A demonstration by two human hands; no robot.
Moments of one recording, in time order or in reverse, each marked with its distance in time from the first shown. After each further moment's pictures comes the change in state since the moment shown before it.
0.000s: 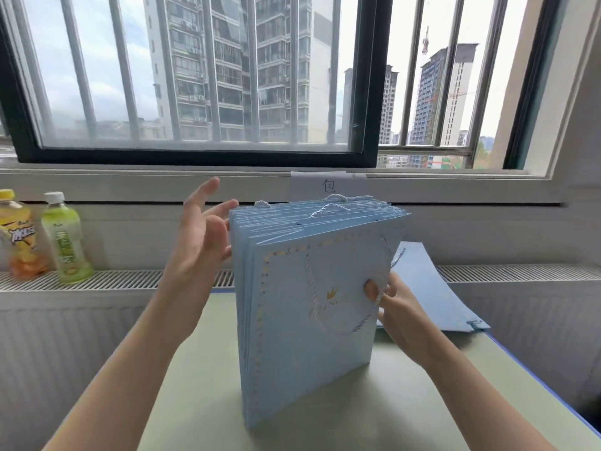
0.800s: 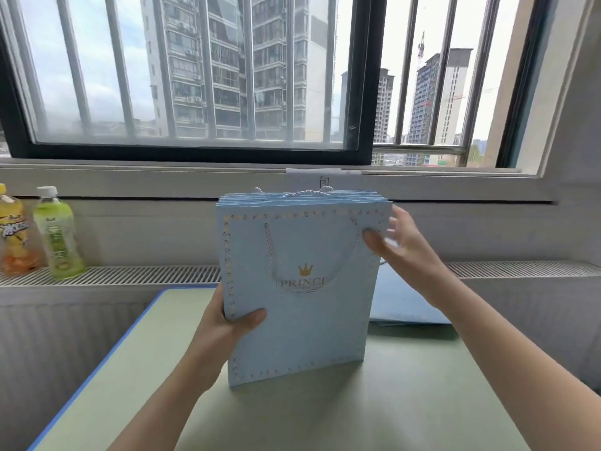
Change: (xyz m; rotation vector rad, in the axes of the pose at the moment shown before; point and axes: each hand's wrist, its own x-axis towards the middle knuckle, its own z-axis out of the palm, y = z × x) left_hand -0.053 -0.095 0.019 -0.220 0.006 -0.398; right_hand 0.012 -0.063 -0.004 -0.540 0.137 -0.171
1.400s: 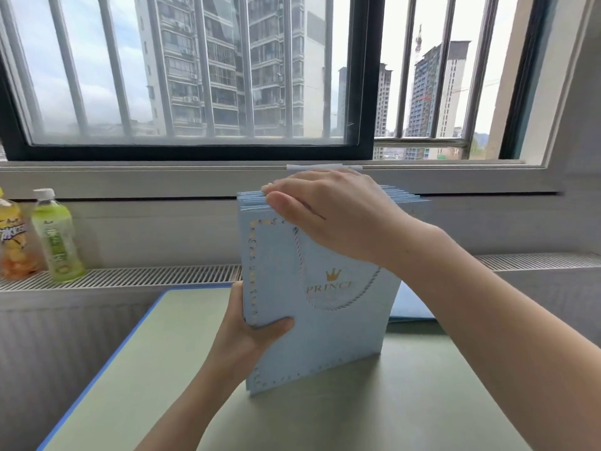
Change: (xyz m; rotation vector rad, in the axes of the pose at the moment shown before) left_hand -0.003 -0.002 0.016 0.158 -0.020 0.065; right_hand 0.010 -0.113 0.055 -0.934 -0.142 -0.569
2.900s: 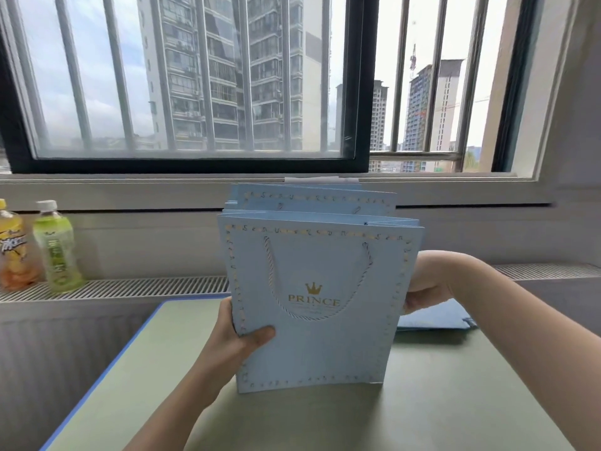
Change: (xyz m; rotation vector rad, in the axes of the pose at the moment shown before) left_hand 0.006 -0.017 -0.020 -0.057 -0.042 -0.127; right_hand -0.064 0.079 0.022 1.088 -0.756 0.878
